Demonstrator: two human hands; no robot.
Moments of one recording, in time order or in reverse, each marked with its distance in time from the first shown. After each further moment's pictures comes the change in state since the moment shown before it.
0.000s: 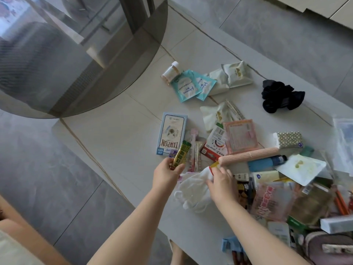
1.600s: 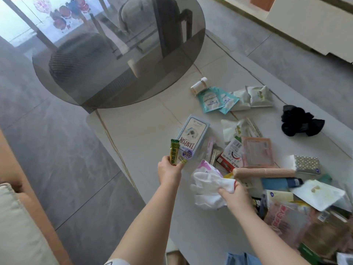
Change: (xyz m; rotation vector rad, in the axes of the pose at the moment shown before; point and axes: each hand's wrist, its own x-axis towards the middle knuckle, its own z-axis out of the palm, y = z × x) left_hand 0.014 -0.020 -0.016 -0.162 0.339 -0.062; right_hand -0.017 -0.001 -0.014 0.532 -0.150 0.218
